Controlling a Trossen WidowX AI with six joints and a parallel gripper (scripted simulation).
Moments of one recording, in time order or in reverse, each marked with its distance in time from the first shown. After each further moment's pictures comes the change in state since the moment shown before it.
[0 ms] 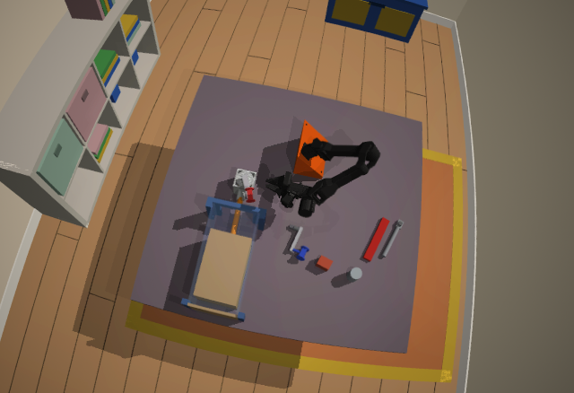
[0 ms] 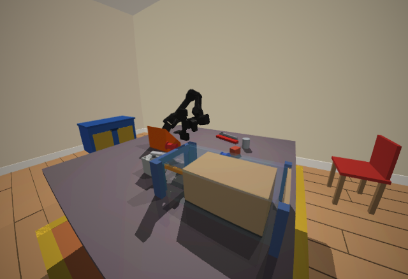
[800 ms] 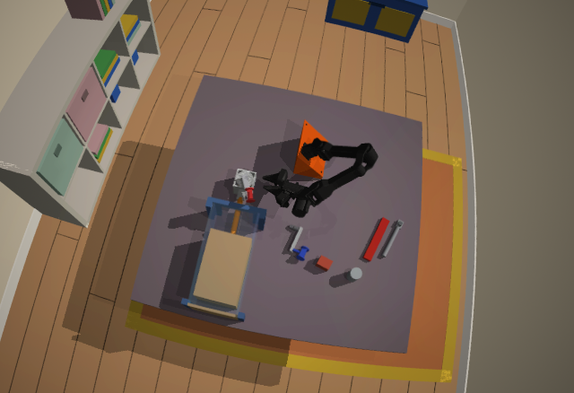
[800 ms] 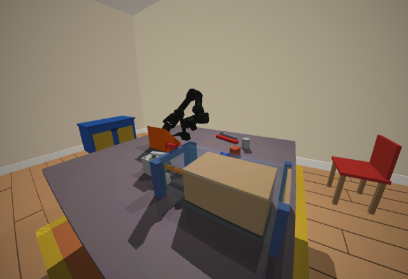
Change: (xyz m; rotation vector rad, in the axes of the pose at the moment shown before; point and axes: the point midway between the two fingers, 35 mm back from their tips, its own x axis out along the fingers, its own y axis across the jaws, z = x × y) arm 0.013 0.001 0.000 0.134 0.088 0.105
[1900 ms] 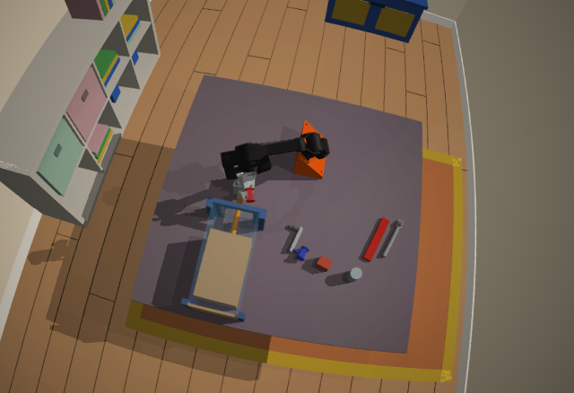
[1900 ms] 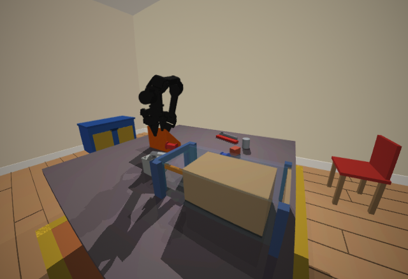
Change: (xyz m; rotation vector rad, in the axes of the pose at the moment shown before) arm 0.101 -0.050 0.000 1.917 1.671 0.398
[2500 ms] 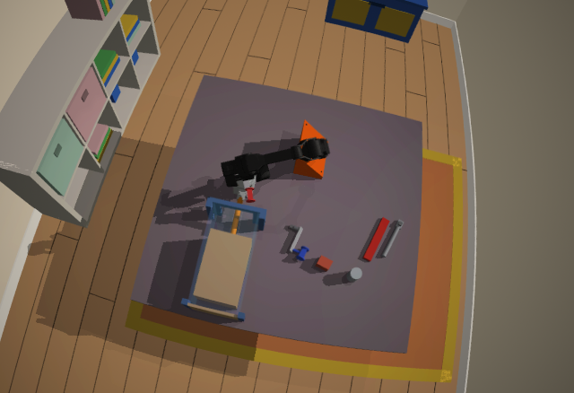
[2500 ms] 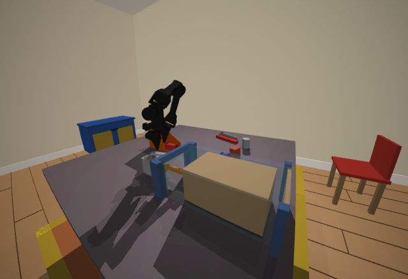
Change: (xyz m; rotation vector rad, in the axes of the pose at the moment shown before) arm 0.069 0.001 -0.006 0.024 0.018 -0.005
